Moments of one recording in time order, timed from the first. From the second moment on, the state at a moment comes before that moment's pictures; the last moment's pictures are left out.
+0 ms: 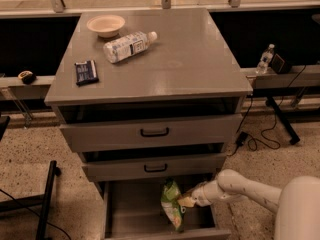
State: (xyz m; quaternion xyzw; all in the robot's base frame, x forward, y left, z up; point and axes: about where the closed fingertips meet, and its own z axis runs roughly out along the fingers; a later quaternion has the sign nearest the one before) arm 0.529 -0.109 0.272 -0.38 0.84 0.32 0.21
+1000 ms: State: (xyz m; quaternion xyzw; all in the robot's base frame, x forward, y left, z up) arm 0.526 -0.107 0.268 -0.38 0.84 0.33 0.20
